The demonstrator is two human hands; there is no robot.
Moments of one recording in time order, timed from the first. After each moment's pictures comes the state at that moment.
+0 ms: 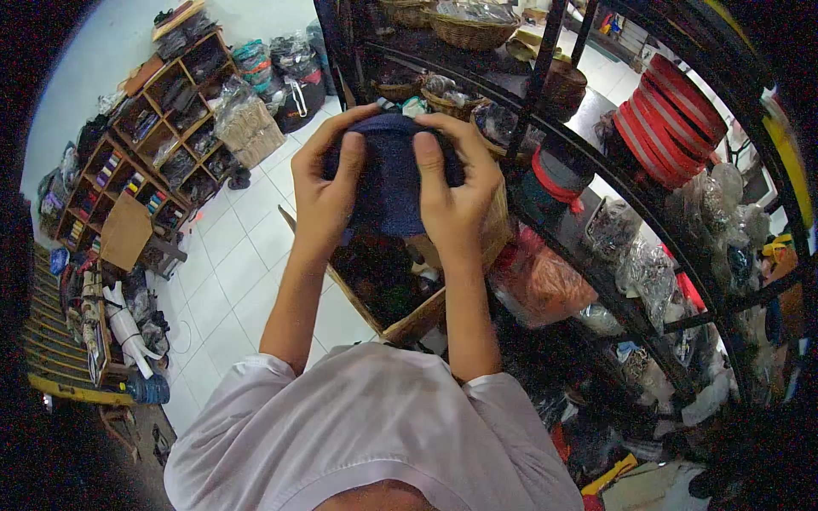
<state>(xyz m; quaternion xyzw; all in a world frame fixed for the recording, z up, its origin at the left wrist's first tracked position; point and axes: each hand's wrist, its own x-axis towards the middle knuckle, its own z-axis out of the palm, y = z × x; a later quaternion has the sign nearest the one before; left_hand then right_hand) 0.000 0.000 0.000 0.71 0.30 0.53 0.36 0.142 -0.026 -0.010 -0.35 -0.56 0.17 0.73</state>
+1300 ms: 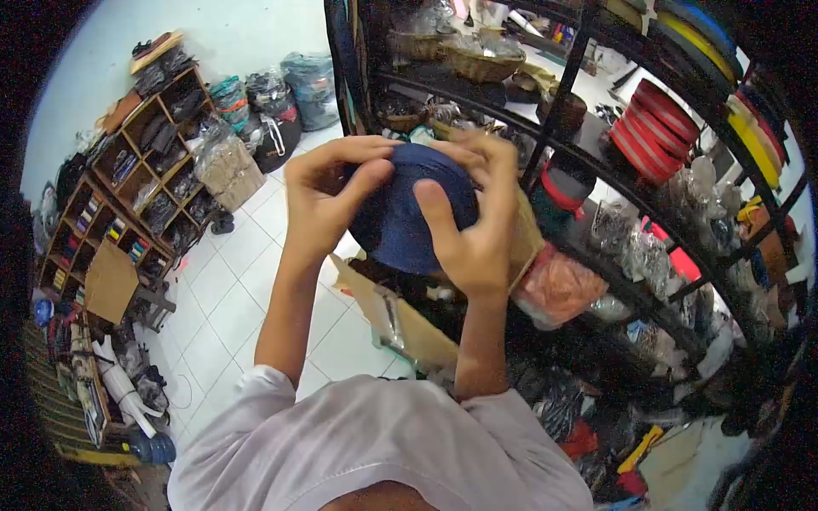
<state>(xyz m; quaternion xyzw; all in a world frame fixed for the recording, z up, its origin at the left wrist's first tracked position) -0.116 0.029 0.031 0.69 0.09 0.59 0.41 0.031 -0.044 0.024 -0.35 -0.61 0.02 0.72</state>
